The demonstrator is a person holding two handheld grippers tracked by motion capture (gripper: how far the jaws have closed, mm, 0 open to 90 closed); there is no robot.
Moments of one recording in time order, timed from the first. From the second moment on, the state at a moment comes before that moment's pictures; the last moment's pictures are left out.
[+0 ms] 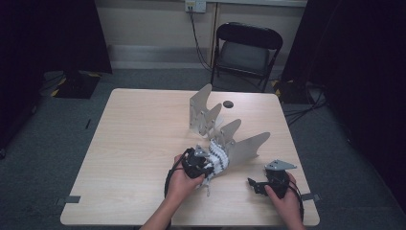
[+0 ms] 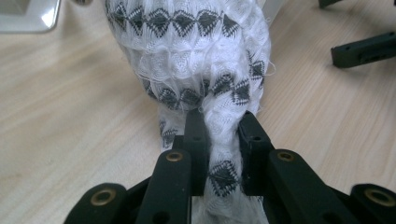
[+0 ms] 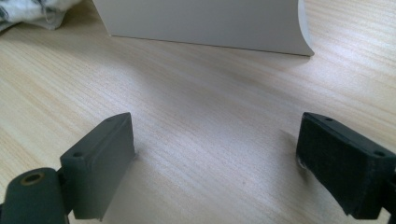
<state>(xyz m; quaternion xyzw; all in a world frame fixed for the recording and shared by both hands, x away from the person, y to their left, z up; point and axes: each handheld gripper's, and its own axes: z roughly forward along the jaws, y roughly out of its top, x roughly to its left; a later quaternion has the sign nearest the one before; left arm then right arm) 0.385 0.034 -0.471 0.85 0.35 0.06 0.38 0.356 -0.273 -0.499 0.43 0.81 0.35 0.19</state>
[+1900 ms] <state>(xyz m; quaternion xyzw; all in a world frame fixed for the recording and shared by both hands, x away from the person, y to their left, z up) 0.373 0.025 -0.475 0.87 0.33 0.06 0.37 0.356 -0.273 -0.499 0.43 0.81 0.35 0.19</state>
